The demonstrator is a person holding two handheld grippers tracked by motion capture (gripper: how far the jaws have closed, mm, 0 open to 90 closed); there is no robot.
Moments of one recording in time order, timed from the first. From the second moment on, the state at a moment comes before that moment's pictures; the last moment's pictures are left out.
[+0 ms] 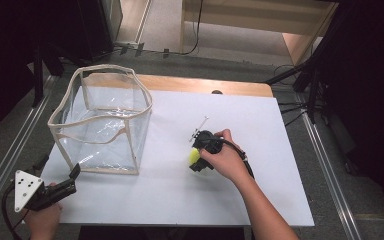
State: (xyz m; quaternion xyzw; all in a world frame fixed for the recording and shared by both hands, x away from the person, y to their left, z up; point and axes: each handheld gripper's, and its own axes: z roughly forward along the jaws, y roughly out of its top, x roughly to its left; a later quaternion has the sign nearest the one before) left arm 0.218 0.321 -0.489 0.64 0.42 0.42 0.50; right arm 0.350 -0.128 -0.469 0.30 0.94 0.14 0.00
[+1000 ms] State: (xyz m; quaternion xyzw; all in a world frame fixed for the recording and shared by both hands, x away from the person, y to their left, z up) left arm 0.219 0.321 -0.489 0.63 0.42 0.42 0.50; right arm 0.353 -0.127 -0.468 0.31 0.94 0.15 0.00
